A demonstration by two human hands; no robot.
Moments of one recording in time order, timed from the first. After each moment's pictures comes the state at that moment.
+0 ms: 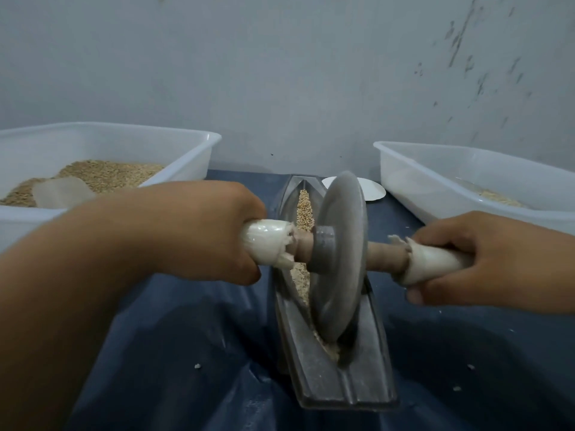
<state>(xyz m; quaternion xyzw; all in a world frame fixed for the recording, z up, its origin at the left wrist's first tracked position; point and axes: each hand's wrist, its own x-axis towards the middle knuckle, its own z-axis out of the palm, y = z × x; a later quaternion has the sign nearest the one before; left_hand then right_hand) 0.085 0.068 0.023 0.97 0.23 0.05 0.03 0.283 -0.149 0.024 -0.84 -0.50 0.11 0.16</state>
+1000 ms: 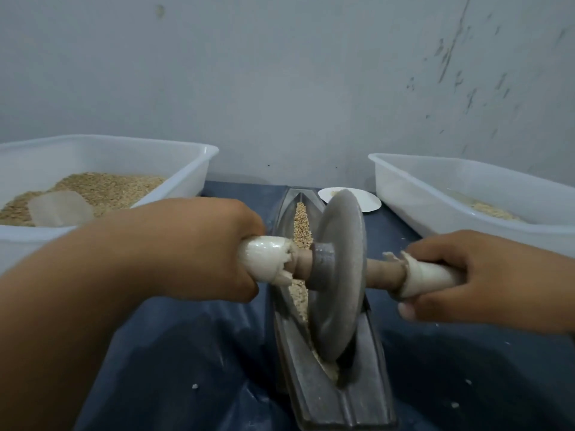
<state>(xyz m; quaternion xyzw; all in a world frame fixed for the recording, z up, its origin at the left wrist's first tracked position) 0.083 0.066 0.023 0.97 0.22 0.07 0.02 0.281 -0.148 0.024 -0.84 -0.51 0.13 0.16</state>
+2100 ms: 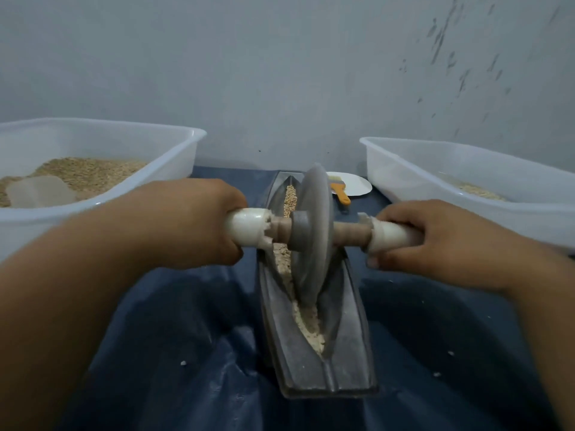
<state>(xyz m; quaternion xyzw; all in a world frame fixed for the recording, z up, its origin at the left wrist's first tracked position) 0.097 0.080 0.013 0.96 0.25 0.10 0.02 0.296 -0.129 0.006 -0.83 -0.49 0.06 0.24</state>
